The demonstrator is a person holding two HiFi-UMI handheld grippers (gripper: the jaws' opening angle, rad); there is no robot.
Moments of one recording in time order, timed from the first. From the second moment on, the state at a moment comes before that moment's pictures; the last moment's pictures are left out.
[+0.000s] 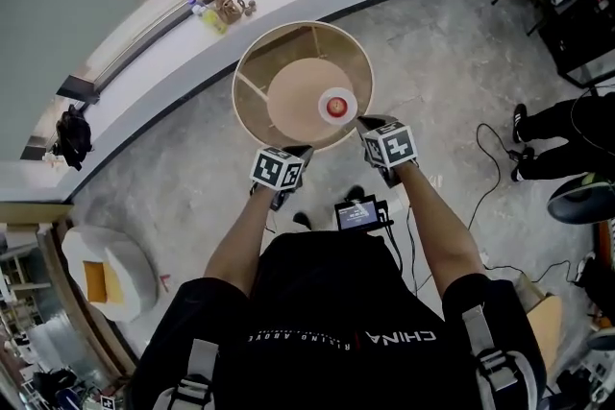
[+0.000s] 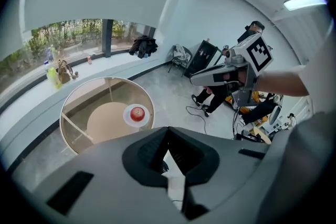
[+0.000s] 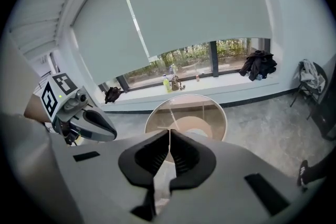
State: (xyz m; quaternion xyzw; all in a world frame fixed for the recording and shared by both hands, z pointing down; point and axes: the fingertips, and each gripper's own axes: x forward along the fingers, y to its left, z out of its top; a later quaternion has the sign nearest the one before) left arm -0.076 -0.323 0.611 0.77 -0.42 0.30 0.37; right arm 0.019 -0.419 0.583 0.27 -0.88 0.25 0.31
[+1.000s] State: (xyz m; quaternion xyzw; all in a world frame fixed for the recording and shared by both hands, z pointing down) left arm -0.159 -0.034 0.621 0.82 -0.40 0.28 0.31; right arm -0.043 -0.113 0.583 0.37 -0.83 0.24 0.35
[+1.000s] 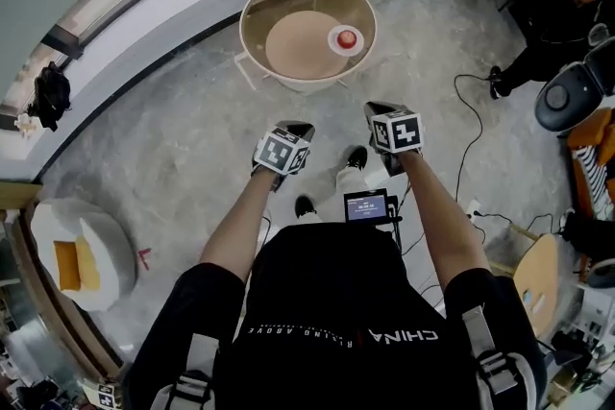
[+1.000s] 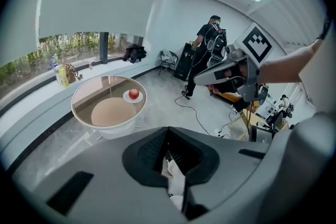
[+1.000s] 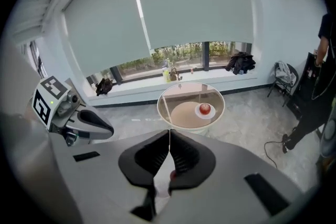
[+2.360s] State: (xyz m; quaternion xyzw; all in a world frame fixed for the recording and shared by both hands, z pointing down) left arm 0.018 -0.034 0.554 0.85 -0.42 0.22 0.24; right arm 0.066 -0.084 0.544 0.27 -0.89 0.10 0.36
